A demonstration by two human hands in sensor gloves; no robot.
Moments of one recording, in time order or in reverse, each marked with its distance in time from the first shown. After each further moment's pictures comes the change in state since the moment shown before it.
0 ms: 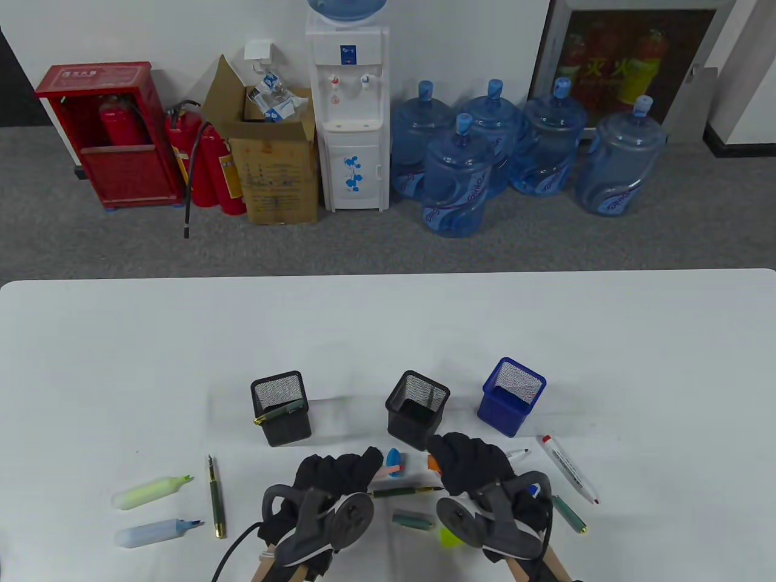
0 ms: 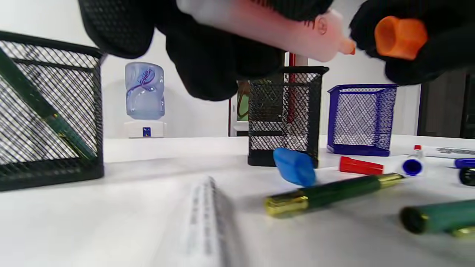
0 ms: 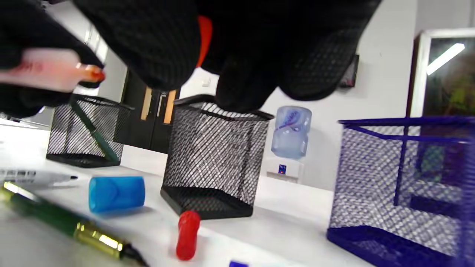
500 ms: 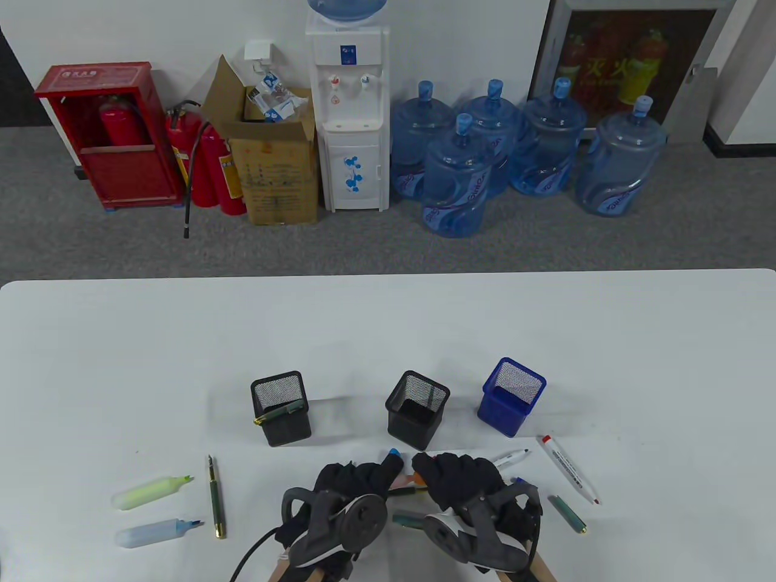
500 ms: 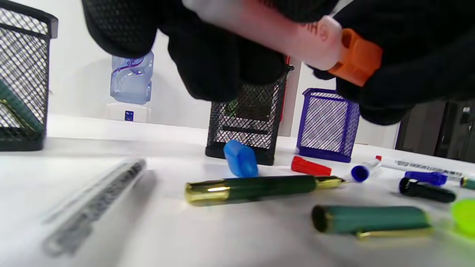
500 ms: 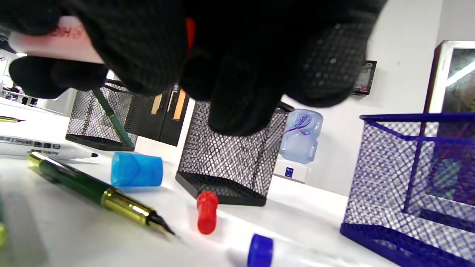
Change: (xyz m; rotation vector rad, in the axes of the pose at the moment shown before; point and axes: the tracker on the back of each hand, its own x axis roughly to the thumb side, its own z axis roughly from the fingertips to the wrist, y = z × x) left_hand 0.017 -0.005 -0.003 -0.017 -0.026 0.131; right_hand 0.013 0.005 0.006 0.003 -0.043 0.029
